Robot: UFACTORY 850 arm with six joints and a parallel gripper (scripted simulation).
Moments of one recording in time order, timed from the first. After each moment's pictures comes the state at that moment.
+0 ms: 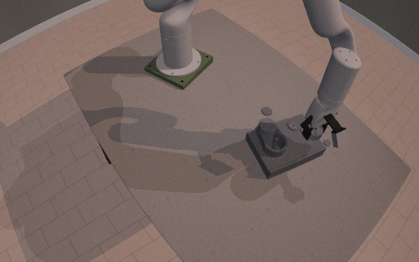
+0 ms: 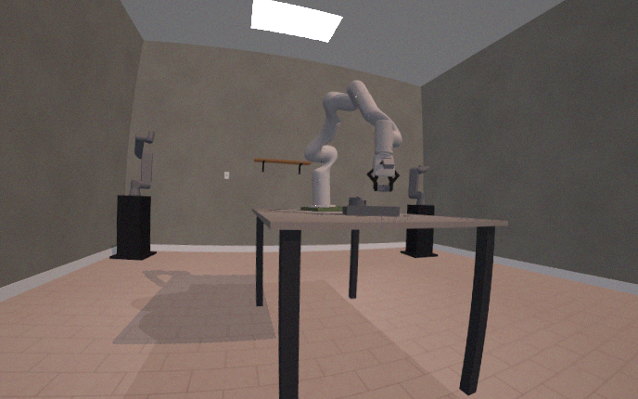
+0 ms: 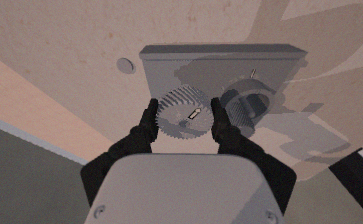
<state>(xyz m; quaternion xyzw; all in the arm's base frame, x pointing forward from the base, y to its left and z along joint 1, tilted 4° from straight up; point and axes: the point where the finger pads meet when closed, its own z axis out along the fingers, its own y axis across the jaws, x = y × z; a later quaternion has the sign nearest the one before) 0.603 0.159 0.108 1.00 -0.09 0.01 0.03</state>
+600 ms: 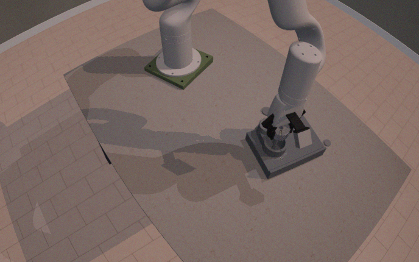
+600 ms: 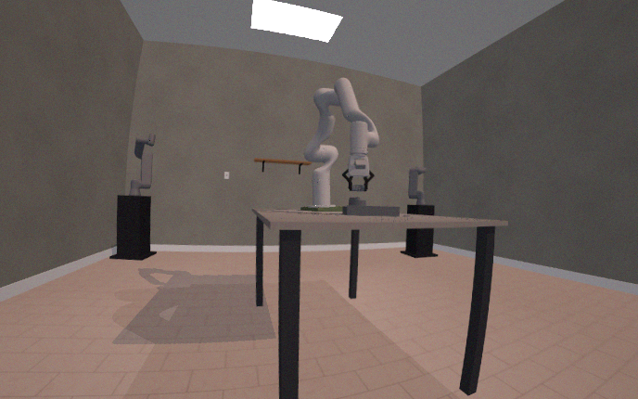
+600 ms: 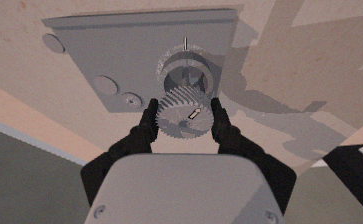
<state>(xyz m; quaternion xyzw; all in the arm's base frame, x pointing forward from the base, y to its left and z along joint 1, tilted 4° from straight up) 0.538 0.058 0.112 0.99 -0.10 0.01 0.03</state>
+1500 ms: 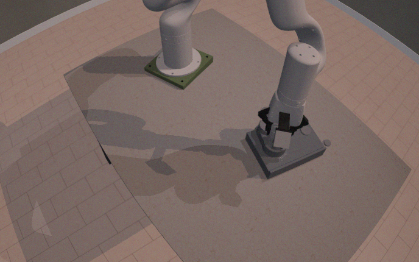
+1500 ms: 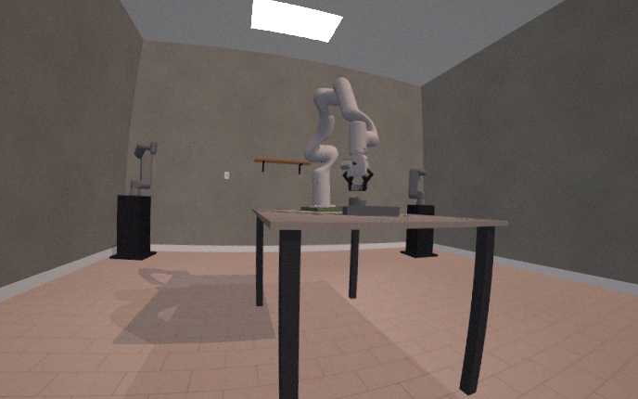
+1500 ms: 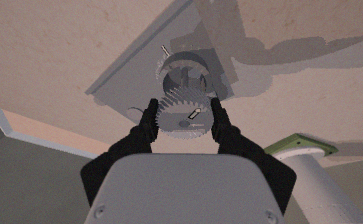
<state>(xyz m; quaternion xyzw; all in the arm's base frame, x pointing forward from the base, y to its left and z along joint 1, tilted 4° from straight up) 0.538 0.055 0.113 0.93 -0.37 0.02 0.02</state>
